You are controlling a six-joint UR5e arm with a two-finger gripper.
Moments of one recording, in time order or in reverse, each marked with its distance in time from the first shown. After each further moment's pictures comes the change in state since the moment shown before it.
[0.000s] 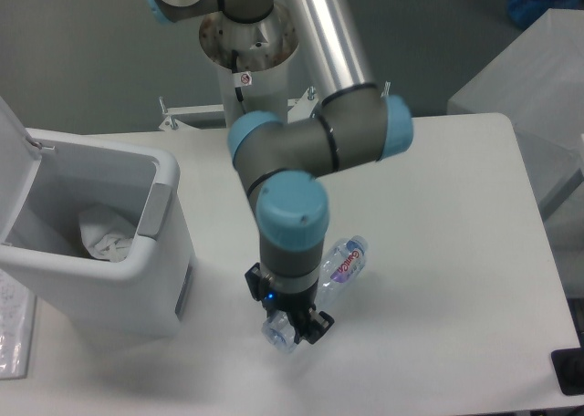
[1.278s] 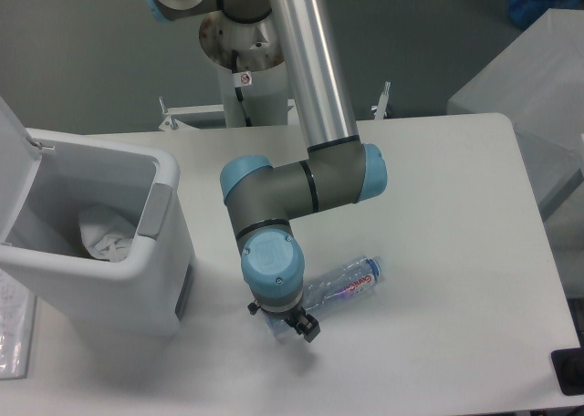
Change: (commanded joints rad) arm -0.115 -0.207 -0.144 -0.015 0.348 0.018
